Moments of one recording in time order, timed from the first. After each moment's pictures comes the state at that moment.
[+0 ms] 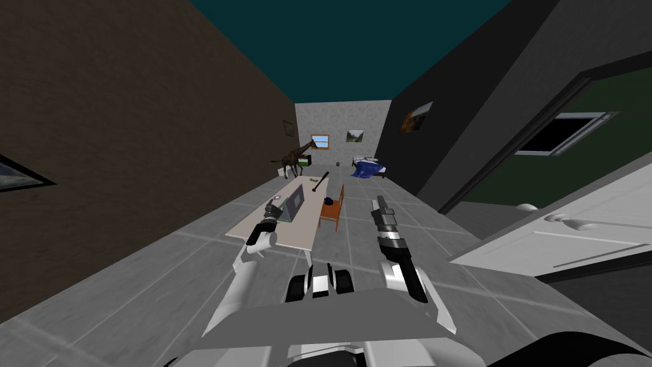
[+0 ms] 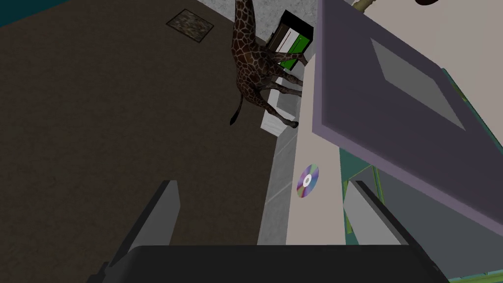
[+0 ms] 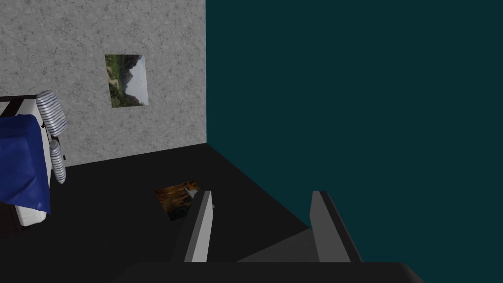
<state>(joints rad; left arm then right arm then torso) -0.11 0.11 0.18 -1.48 0.28 -0.02 0.30 0.51 -0.04 -0.07 -2.25 0.12 -0.37 -0.15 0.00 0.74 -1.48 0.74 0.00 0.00</state>
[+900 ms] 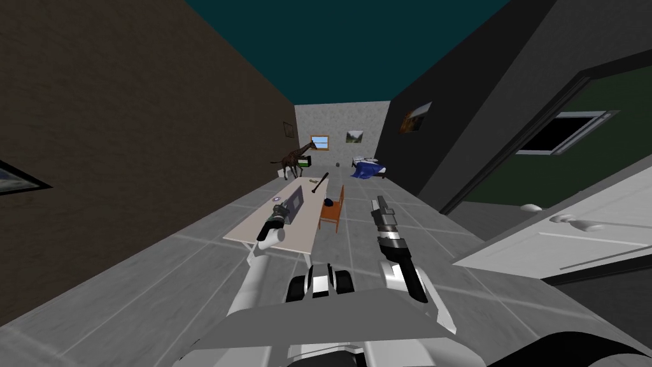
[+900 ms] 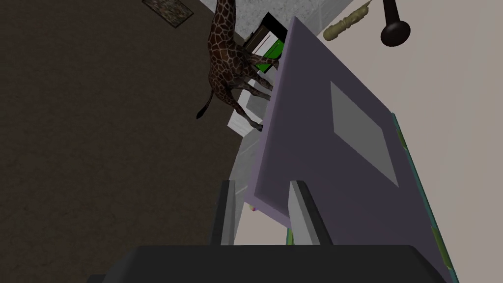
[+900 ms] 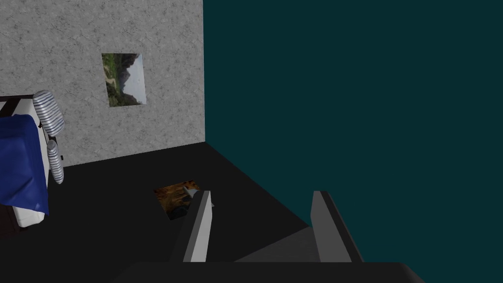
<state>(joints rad) -0.17 0.00 0.20 -1.41 0.32 0.03 0.33 0.51 -0.04 -0.07 -2.25 0.12 -0.37 -0.15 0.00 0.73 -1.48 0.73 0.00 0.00</state>
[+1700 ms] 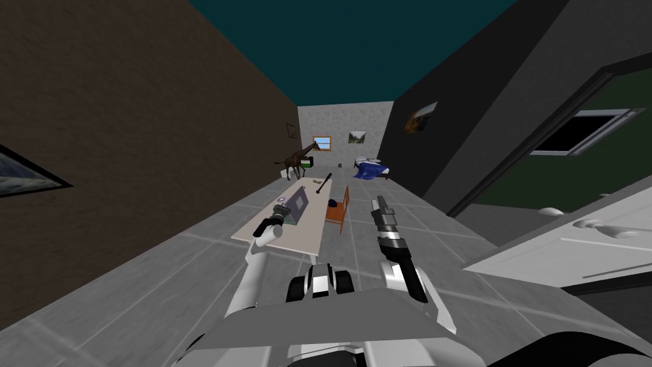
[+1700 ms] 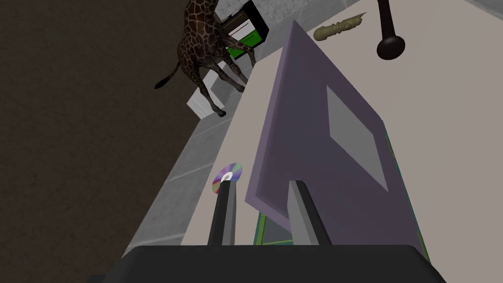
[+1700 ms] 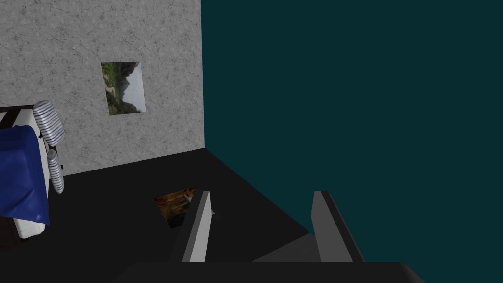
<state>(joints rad) -0.20 0.00 0.25 -1.45 0.44 0.21 0.47 0.51 -0.04 -0.07 -2.25 0.12 -0.37 -0.15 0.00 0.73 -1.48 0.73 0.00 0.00</state>
